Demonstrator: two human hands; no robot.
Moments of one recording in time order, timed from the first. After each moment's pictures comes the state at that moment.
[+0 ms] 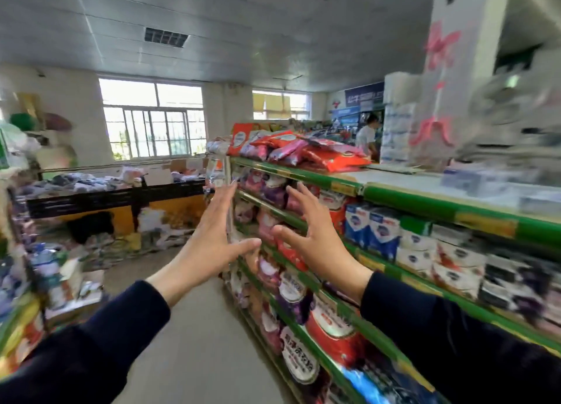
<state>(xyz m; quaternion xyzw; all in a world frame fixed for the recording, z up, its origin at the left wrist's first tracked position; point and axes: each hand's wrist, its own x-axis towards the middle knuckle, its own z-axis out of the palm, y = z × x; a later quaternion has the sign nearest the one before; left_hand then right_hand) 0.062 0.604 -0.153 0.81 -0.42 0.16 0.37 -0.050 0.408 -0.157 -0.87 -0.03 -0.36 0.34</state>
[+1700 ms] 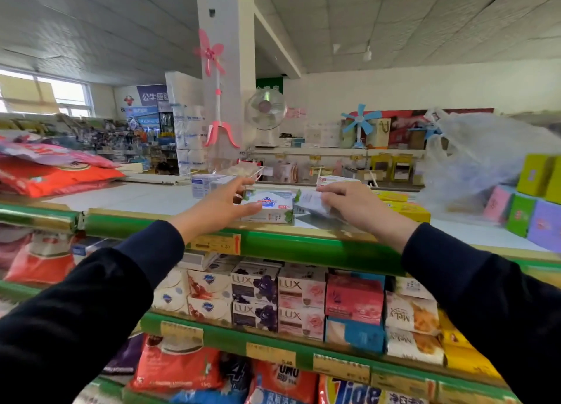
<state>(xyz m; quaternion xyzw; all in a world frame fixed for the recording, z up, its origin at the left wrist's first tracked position) -0.090 0.059 -0.107 0.62 -0.70 -0.07 0.34 -0.371 0.006 -0.095 -0.81 0.44 -0.35 0.16</state>
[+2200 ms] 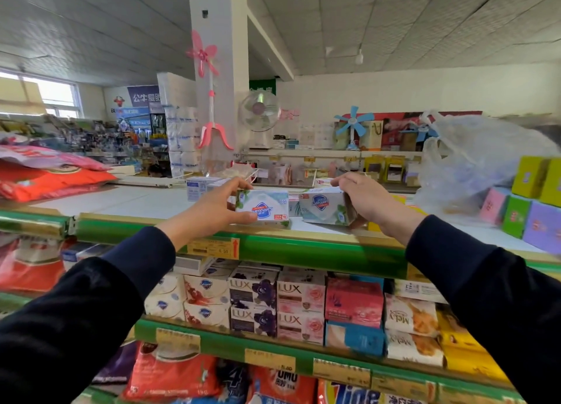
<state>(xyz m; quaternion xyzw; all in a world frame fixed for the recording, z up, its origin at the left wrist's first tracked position) -0.085 0.058 -0.106 0.60 -0.71 -0.10 0.36 -0.377 0.002 -0.081 -0.72 0.50 -0.39 0.28</state>
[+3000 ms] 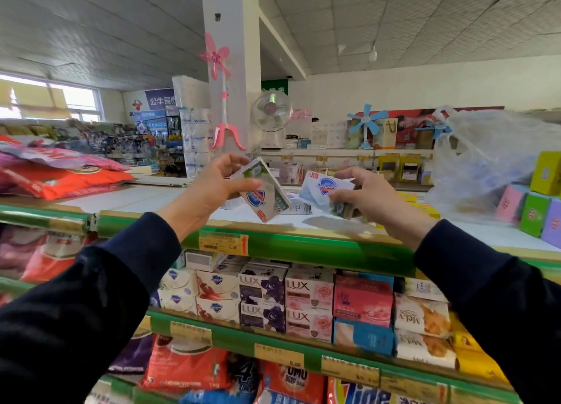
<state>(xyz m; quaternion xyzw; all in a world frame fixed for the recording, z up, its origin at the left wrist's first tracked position) -0.092 0.078 -0.075 0.50 -0.61 -0.25 0.57 -0.377 0.005 -0.089 -0.74 0.43 -0.43 0.28</state>
